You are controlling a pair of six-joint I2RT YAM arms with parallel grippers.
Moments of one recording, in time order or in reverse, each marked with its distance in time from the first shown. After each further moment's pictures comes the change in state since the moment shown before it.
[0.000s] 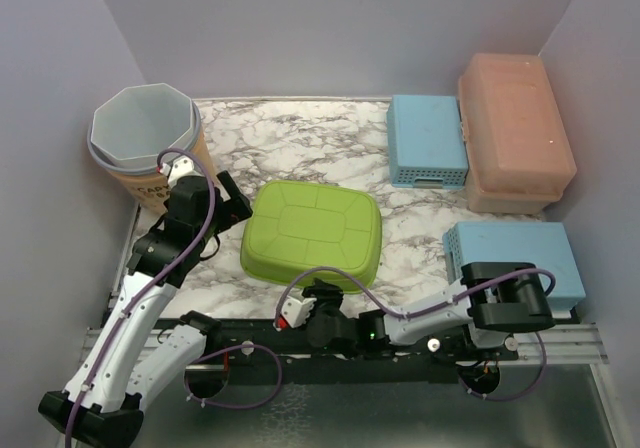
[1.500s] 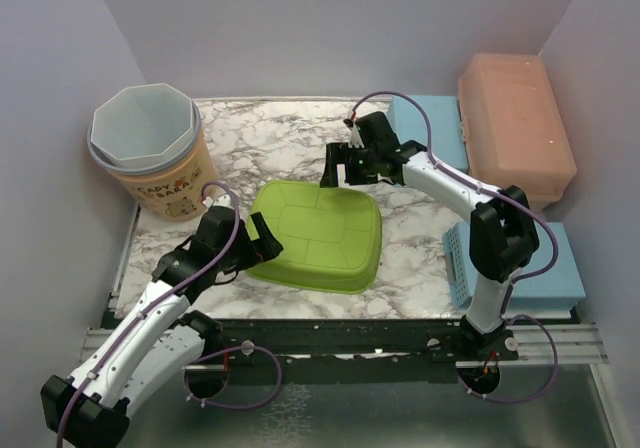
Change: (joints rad) left arm -0.098 -0.059 -0.304 0.078 0.283 -0.087; right arm -1.046 0.138 0.736 -0.795 -1.105 0.706
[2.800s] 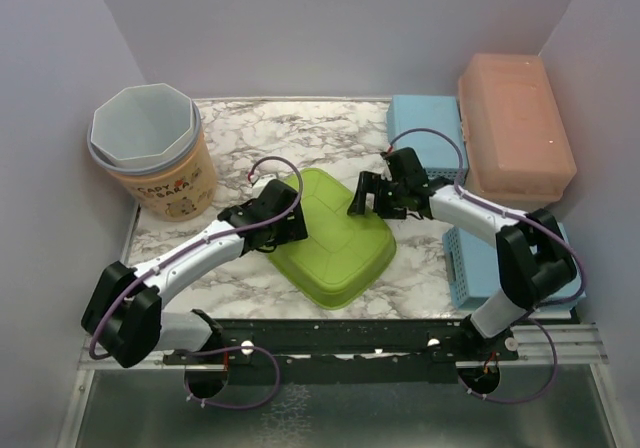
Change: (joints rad) left arm -0.206 0.546 0.184 0.128 -0.228 -0.022; right arm -0.071 -0.181 -0.404 0.114 0.029 0.105
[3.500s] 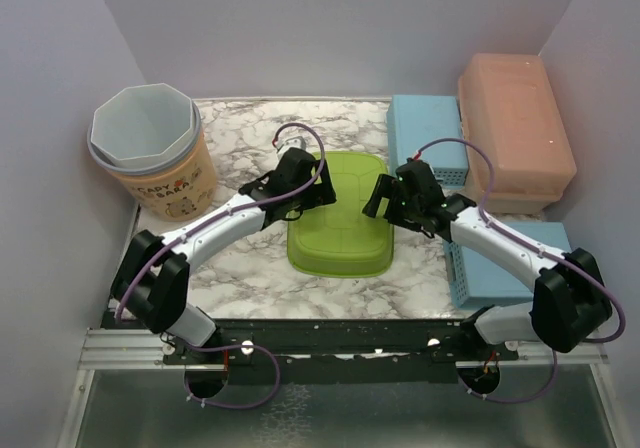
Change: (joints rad) left arm 0.015 0.267 0.259 0.254 0.062 0.038; right arm 0.048 -0.291 -0.182 -0.060 0.280 0.265
